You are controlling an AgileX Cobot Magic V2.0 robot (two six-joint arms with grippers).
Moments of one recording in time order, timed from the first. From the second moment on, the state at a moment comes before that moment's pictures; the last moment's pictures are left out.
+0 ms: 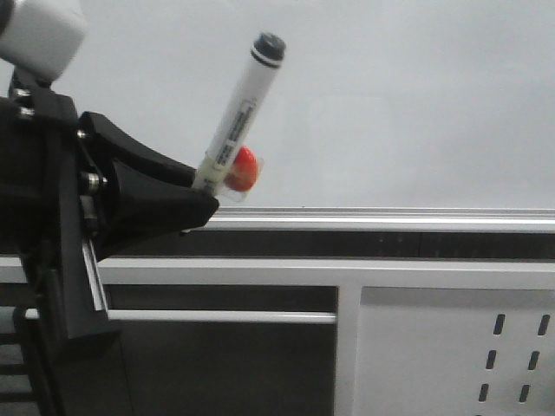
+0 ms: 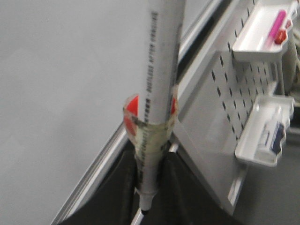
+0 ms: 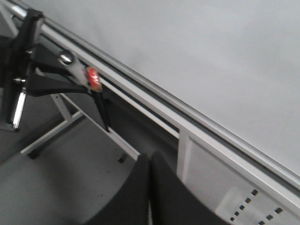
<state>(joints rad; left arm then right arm) -0.77 1.33 -0.39 0.23 -0.50 0.34 0.08 0.57 -0.64 0.75 0.86 -0.86</state>
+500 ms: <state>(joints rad) -0.77 1.32 -0.61 0.57 -0.05 0.34 0.30 0.90 -0.75 0.80 0.86 -0.90</state>
